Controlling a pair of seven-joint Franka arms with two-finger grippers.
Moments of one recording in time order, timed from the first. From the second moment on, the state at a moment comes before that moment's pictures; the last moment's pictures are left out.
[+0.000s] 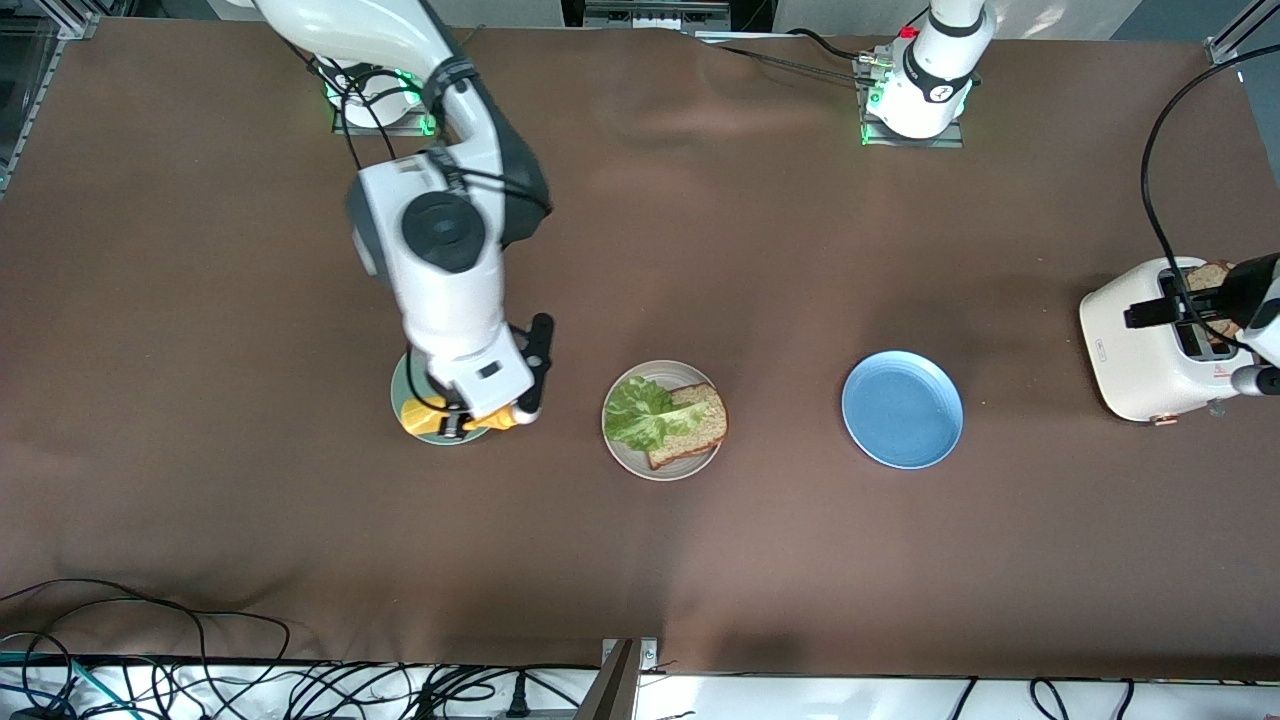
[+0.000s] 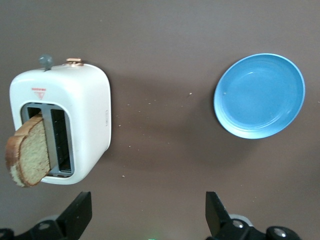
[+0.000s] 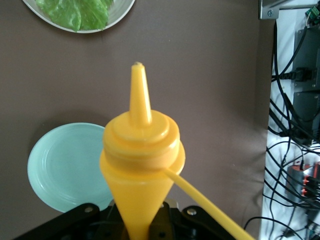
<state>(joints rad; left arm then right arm) 0.22 0.31 -0.05 -1.42 0.09 1.46 -0.02 0.62 0.63 -0.26 -1.21 0.00 1.94 -1.04</state>
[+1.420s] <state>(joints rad) 0.49 0.50 -0.04 -1.47 0.24 1.56 0.21 0.00 0.65 -0.25 -1.65 0.95 1.56 -2.44</state>
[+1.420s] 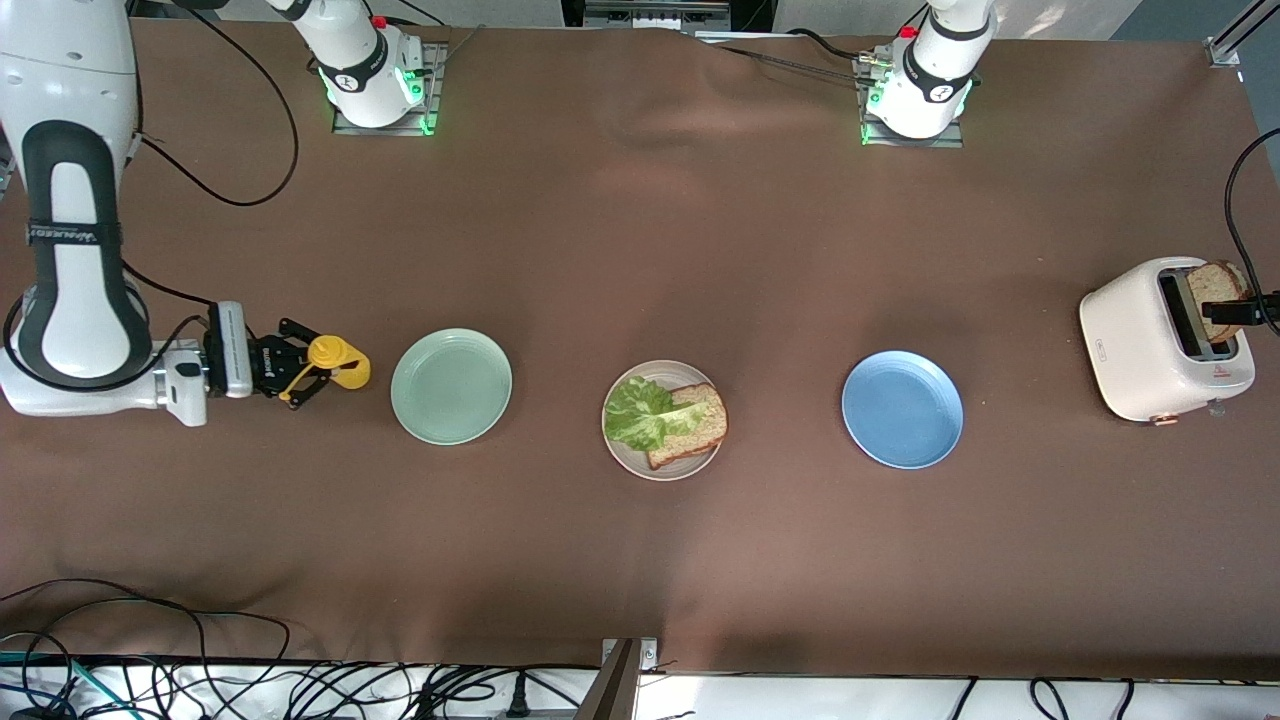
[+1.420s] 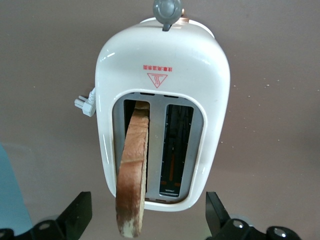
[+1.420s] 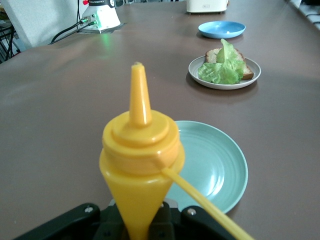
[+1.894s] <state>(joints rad) 0.51 0.53 -0.04 -1.47 0.26 1.54 0.25 -0.03 0.74 -0.25 -1.69 1.06 1.55 -2.65</state>
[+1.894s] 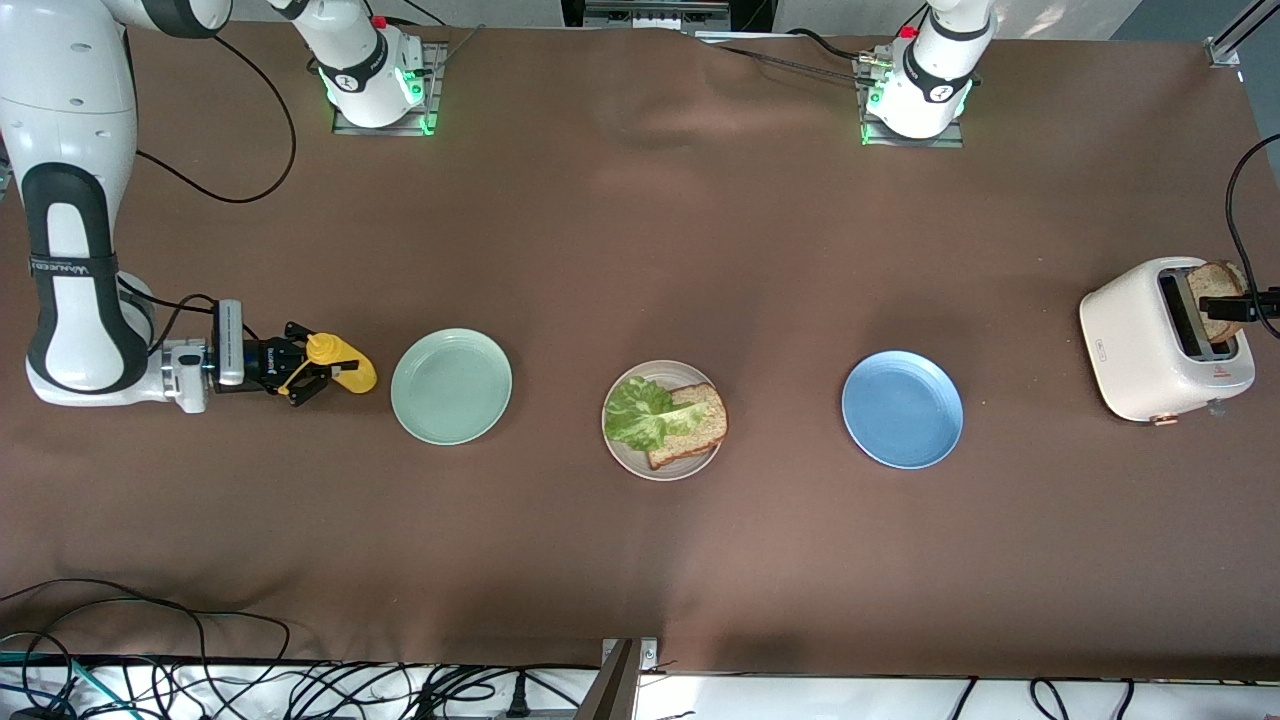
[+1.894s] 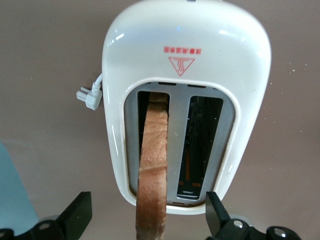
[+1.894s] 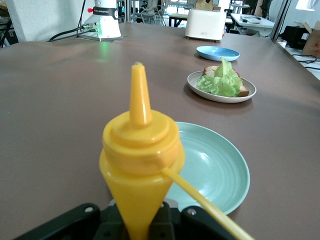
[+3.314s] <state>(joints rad) 0.49 0.54 -0.07 -1.28 0.27 1.30 0.56 -0.05 0.74 -0.26 -1.69 1.09 1.77 -2.54</state>
